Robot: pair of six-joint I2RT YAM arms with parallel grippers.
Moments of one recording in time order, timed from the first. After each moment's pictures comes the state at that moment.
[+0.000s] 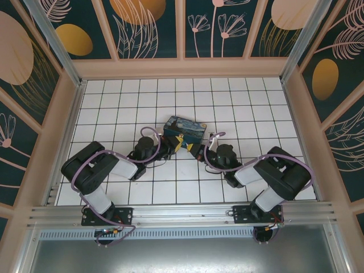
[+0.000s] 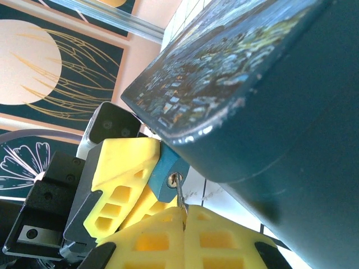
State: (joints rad) left arm -0.70 1.70 0.43 1.07 0.30 -1.58; right arm 0.75 1.56 0.27 1.10 -0.20 1.13
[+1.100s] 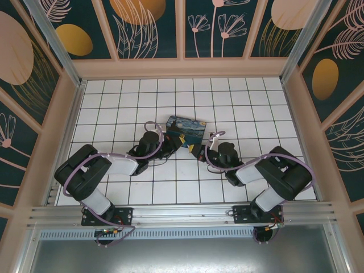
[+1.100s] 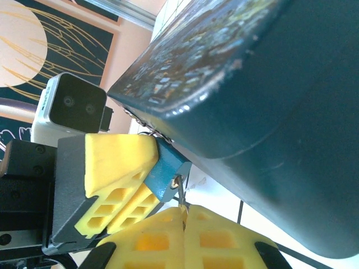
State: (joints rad) left arm -0.71 1.62 0.53 0.73 0.29 -1.29; right arm 0.70 1.56 0.27 1.06 -0.28 1.05
